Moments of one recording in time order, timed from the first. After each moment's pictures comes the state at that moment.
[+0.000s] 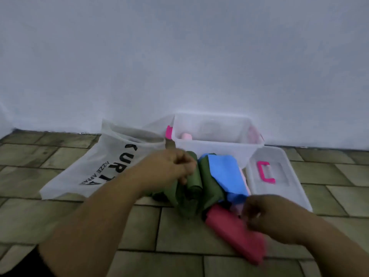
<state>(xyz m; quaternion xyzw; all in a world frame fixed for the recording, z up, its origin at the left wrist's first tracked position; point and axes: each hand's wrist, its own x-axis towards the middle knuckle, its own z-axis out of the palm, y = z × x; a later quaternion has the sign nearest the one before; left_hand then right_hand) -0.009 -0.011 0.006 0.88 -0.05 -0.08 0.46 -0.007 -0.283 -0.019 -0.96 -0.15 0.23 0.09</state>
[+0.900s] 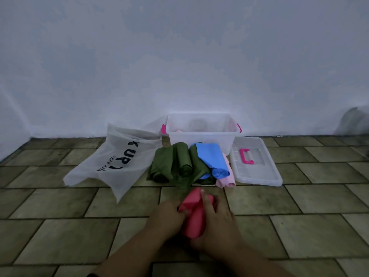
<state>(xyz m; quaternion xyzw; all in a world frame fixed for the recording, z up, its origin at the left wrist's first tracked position) -0.110 -0.064 -0.116 0.92 0.08 -0.06 0.38 -0.113 -0.231 -0.132 -0.97 -0.13 0.04 0.22</state>
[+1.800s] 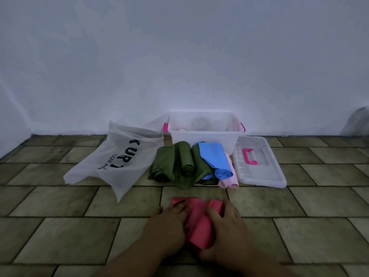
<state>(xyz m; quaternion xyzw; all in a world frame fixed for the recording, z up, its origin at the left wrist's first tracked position) -0.121 -0.059 -0.133 0.99 -0.09 -0.10 0.10 -0.114 -0.251 -0.129 -0.97 -0.17 0.07 0.13</state>
